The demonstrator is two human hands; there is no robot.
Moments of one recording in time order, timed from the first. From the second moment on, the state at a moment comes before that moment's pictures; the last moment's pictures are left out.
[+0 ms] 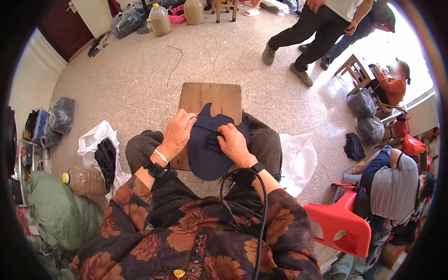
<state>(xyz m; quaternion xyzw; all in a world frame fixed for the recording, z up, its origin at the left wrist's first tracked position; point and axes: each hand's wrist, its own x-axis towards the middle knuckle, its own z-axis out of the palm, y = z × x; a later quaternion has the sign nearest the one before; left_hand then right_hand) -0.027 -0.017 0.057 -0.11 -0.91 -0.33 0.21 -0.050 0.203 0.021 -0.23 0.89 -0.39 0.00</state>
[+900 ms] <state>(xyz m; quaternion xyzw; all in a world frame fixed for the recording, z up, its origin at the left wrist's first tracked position) -0.030 -0.019 0.025 -0.25 -0.93 -0.27 0.10 -0.065 0.212 -0.002 -0.14 0.81 -0.56 0.10</state>
